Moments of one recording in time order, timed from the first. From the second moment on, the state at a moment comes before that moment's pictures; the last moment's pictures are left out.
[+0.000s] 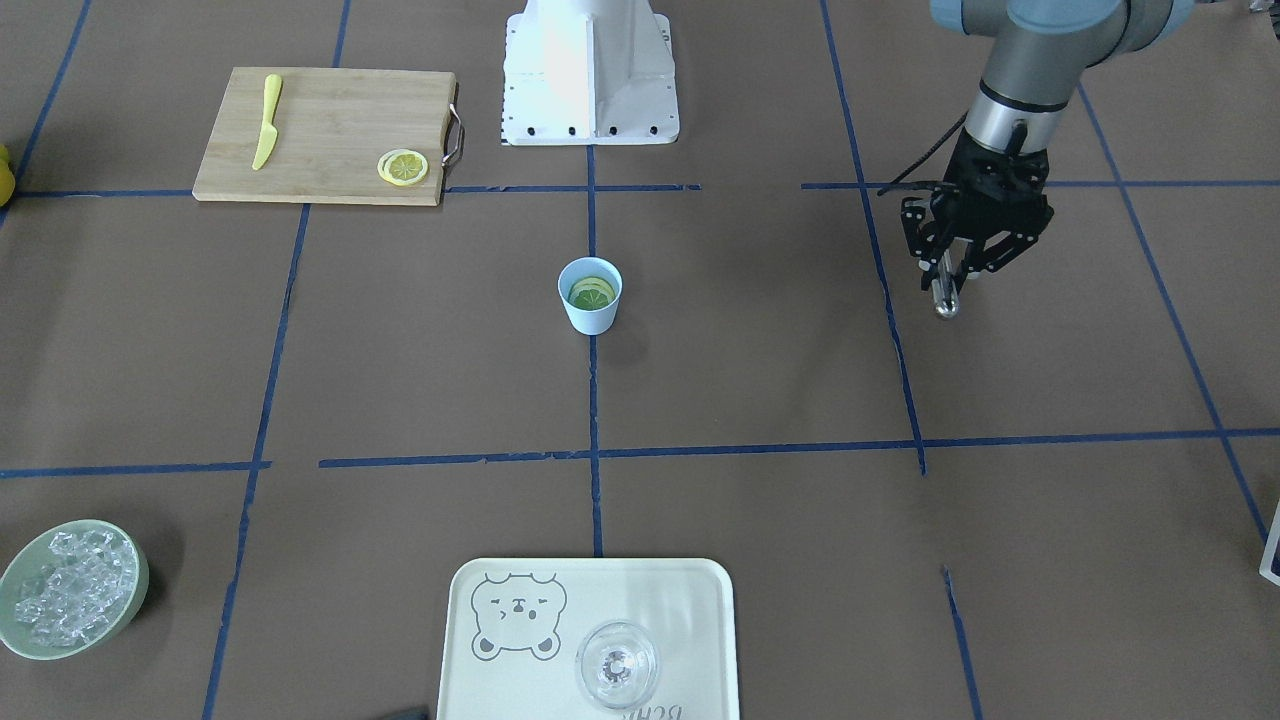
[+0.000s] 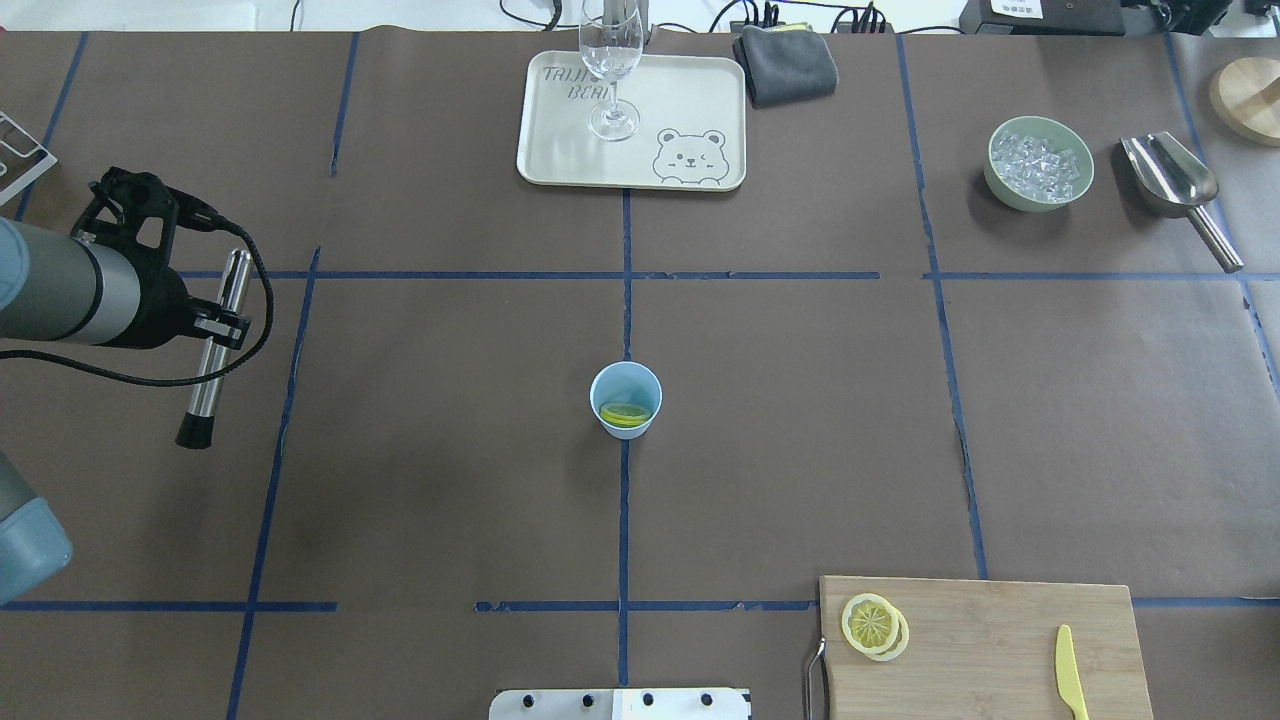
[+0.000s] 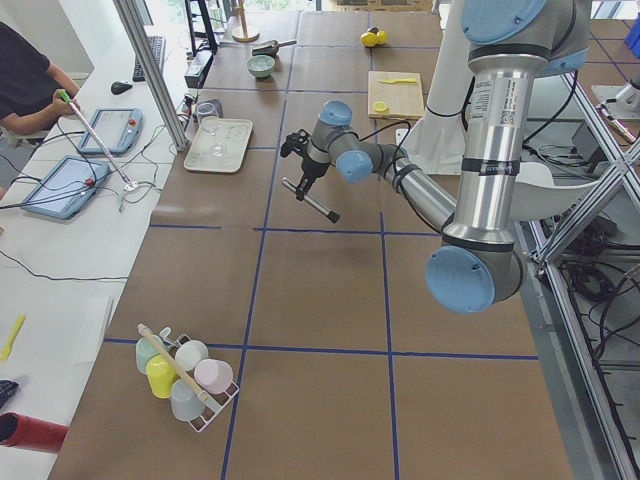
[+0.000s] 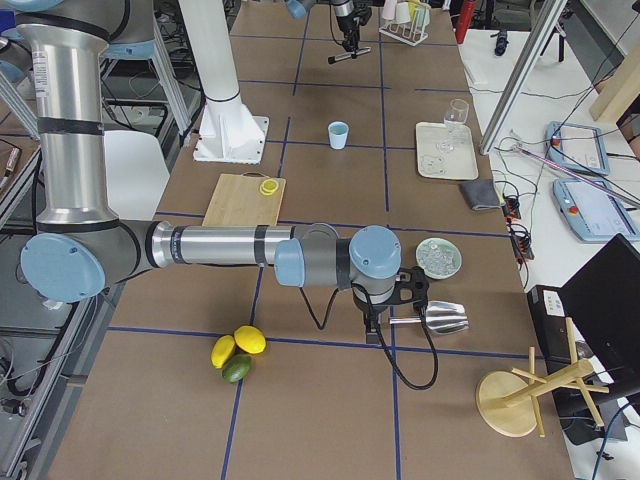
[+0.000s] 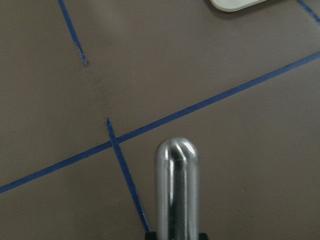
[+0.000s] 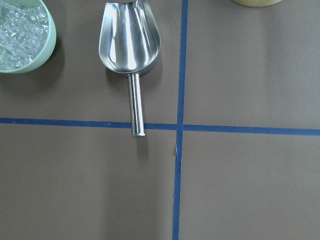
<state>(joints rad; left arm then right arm) -0.78 -1.65 -2.02 -1.79 -1.82 -0.70 1.63 -1.57 1.63 -1.55 2.43 -0.01</state>
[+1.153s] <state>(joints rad) -0.91 -1.75 -1.67 -1.51 -2.09 -0.68 1.63 -1.58 1.67 -1.55 2.42 -0.01</state>
